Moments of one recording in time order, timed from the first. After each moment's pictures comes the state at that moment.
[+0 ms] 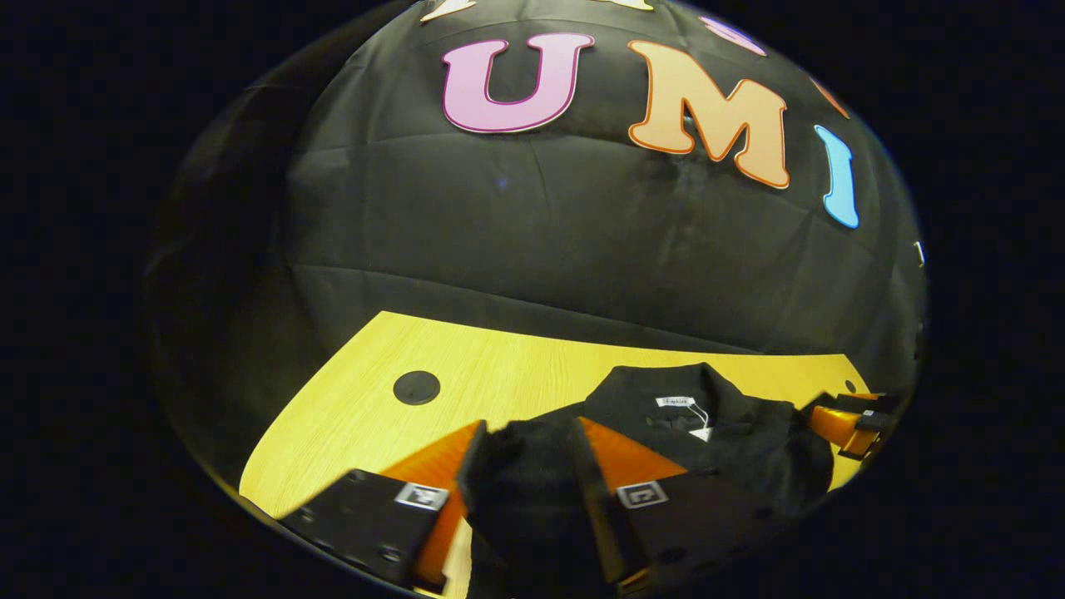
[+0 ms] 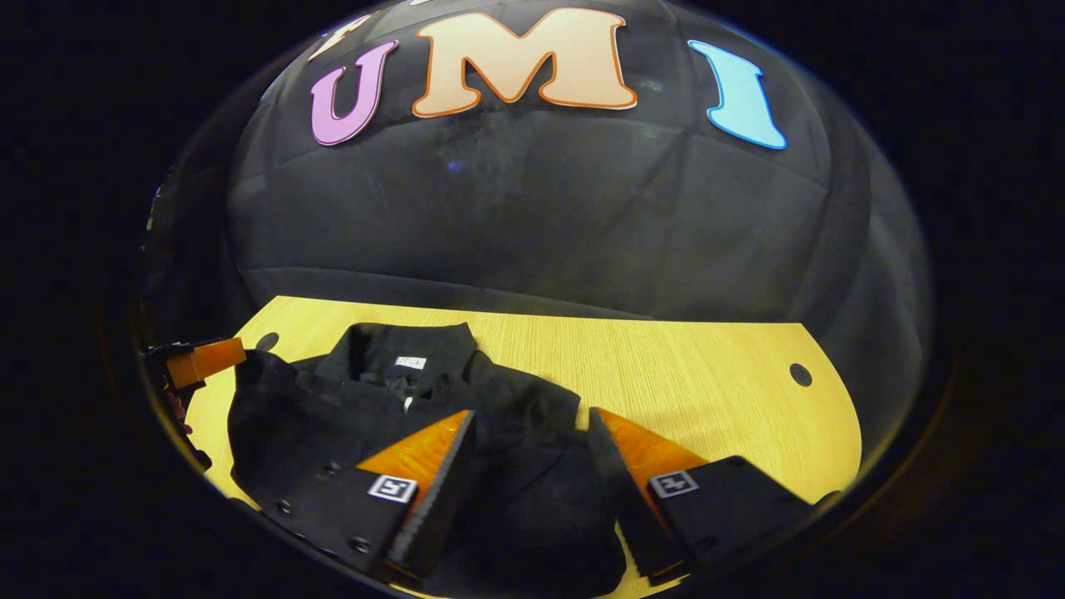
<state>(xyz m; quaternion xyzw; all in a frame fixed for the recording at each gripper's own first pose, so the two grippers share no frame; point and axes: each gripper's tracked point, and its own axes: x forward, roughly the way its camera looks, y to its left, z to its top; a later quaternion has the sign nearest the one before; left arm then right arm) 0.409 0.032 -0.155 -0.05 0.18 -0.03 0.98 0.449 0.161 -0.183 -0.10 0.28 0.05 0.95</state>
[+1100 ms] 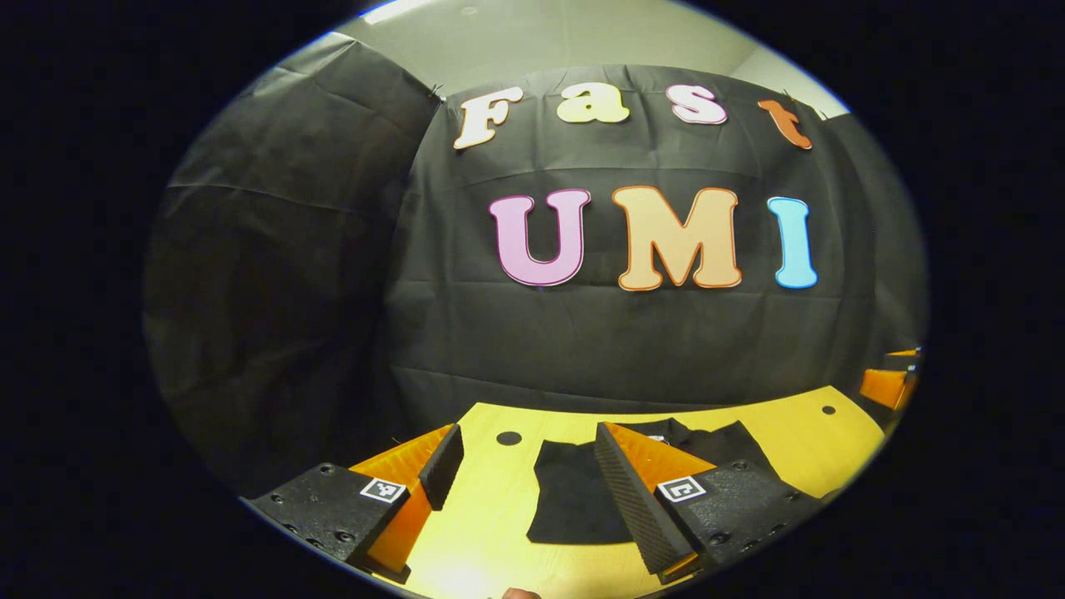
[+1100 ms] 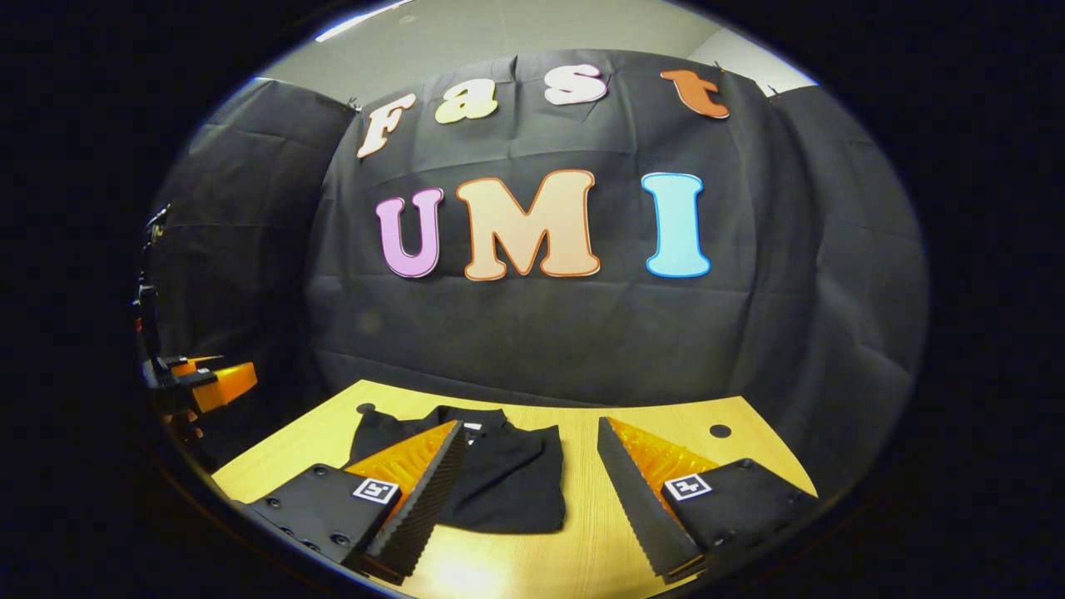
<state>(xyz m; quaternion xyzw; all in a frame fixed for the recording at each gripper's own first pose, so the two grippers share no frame) 0.148 0.049 0.005 0.02 -0.01 0.05 1.00 0.213 0.099 -0.014 -0.06 0.08 0.12 0.99</state>
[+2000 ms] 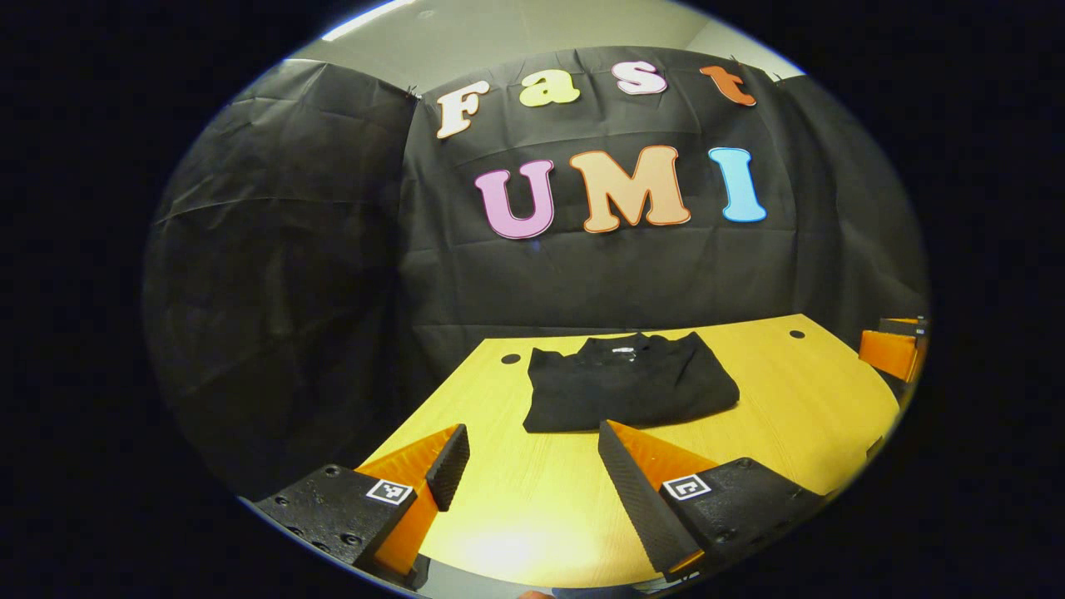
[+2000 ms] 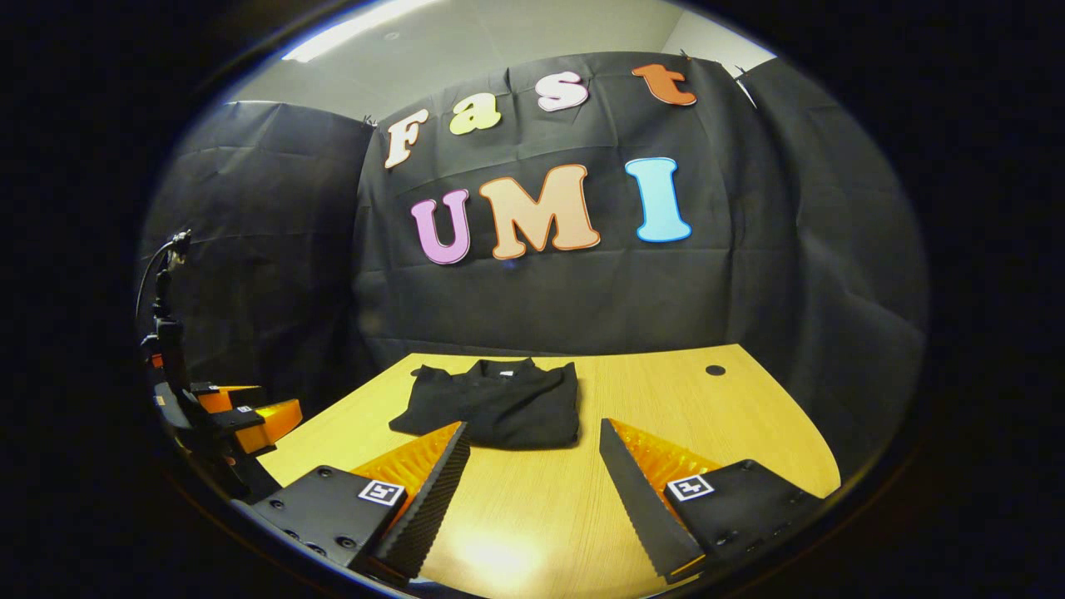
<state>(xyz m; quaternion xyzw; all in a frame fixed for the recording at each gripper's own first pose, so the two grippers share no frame) -0.016 -0.005 -0.069 0.05 0.06 0.06 0.99 0.056 0.038 -0.087 -0.03 0.11 0.17 0.98</state>
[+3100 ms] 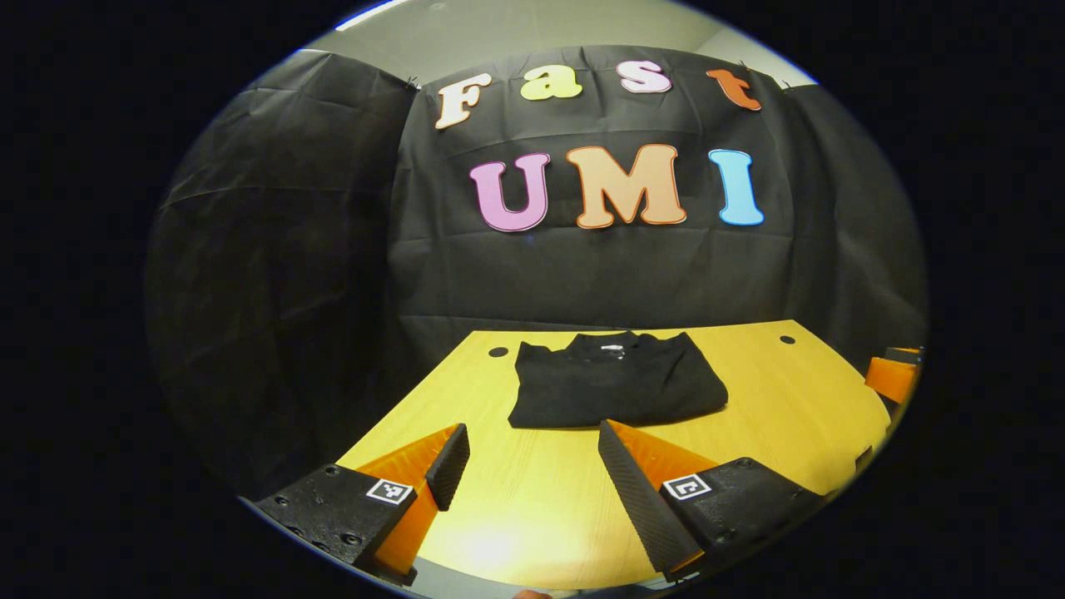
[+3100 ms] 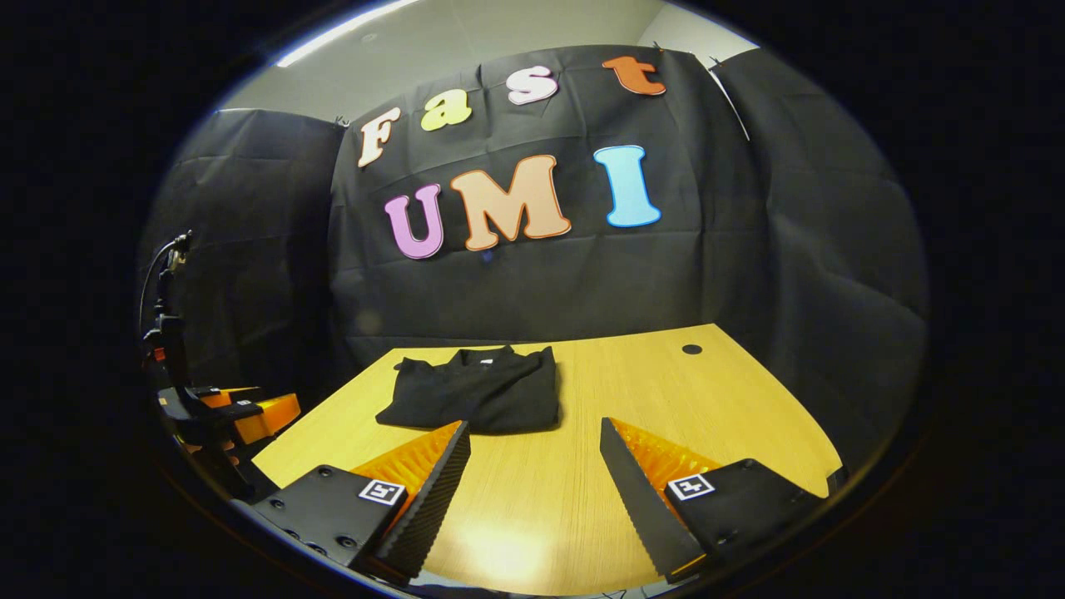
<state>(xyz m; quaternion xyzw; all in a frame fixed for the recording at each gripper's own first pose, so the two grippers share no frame) 0.007 -0.012 -0.072 0.04 0.08 0.03 1.00 0.054 0.014 -0.094 -0.01 0.12 0.12 0.98</state>
